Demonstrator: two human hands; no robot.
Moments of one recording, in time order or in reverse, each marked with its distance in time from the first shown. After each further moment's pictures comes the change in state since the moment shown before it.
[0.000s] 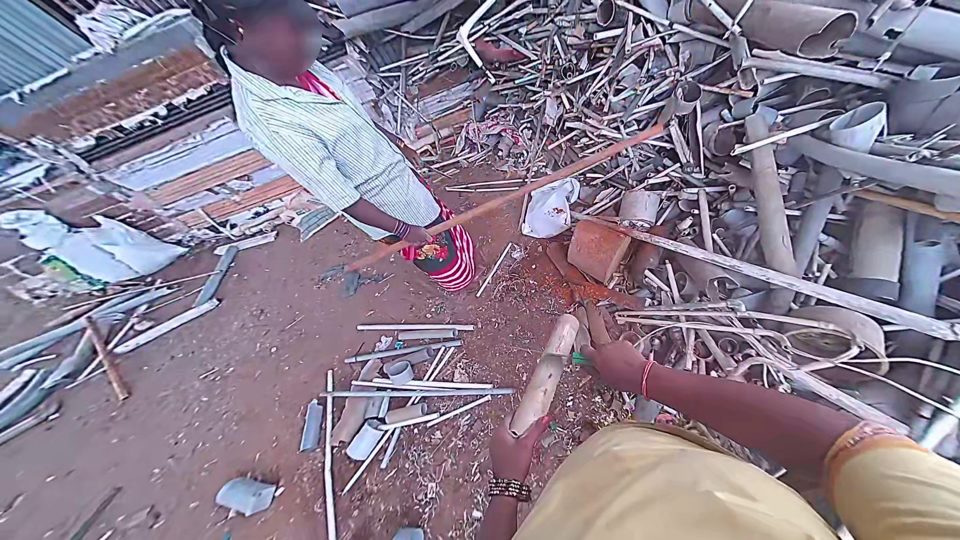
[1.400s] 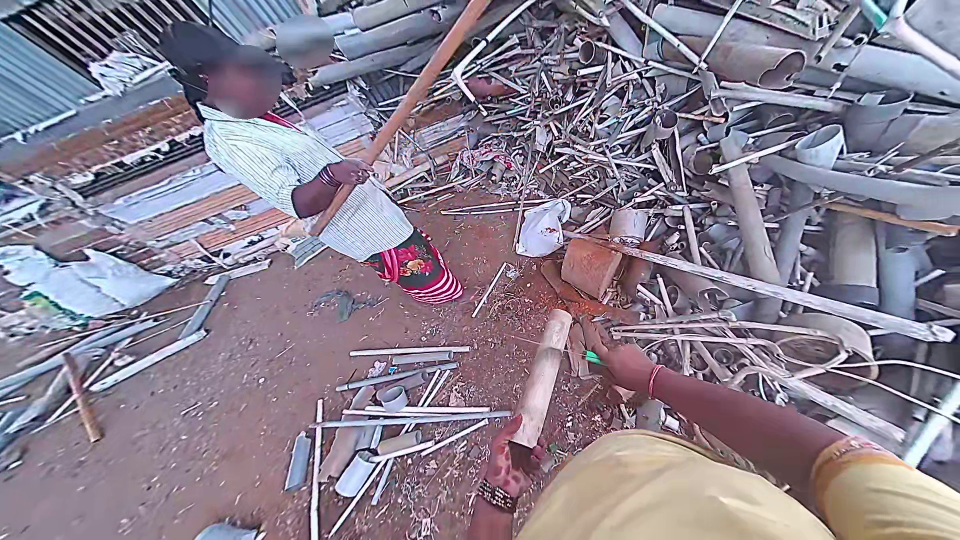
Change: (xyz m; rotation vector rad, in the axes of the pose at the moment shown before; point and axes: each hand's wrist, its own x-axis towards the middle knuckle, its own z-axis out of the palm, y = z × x) left_hand 0.013 0.012 -0.003 -1.091 -0.410 -0.433; right_hand -0.001 0.039 0.018 0.066 0.134 0.027
